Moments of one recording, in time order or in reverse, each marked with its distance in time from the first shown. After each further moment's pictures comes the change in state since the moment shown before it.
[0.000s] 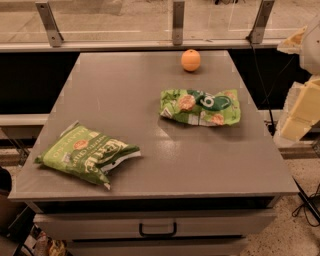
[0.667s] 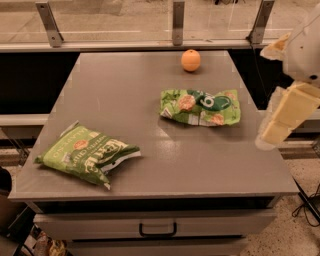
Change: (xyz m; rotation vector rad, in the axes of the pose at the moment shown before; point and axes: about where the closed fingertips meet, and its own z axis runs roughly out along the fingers) arm -0.022 0.009 0.012 -0.031 -0.081 -0.007
